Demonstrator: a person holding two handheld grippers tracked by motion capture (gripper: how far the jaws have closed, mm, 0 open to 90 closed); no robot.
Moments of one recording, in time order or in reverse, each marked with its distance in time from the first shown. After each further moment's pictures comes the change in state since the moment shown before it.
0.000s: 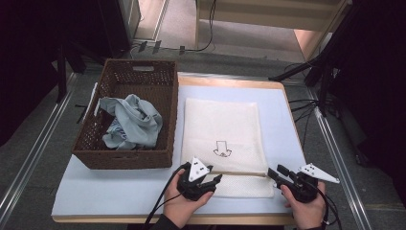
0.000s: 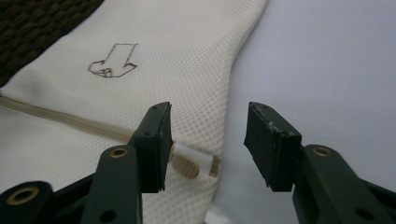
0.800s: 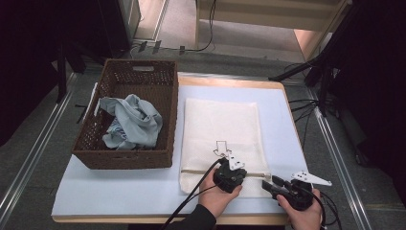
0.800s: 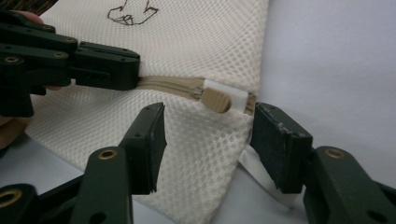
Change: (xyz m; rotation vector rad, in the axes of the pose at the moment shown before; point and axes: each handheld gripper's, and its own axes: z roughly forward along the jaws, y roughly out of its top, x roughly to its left) left arm -0.029 0.015 0.088 0.132 -0.048 -0.034; right arm 0.007 -0.018 0.005 0.144 0.055 0.006
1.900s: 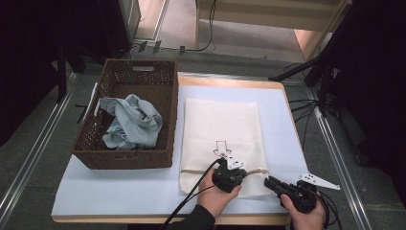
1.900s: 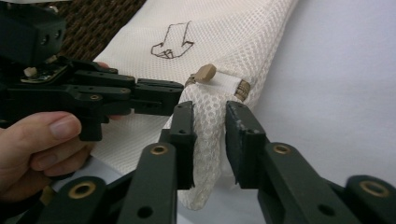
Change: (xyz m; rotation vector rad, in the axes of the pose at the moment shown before) left arm 0.003 -0.002 0.000 -0.007 -0.023 -0.020; right arm 0.006 0.003 -0.016 -0.094 0.131 0.091
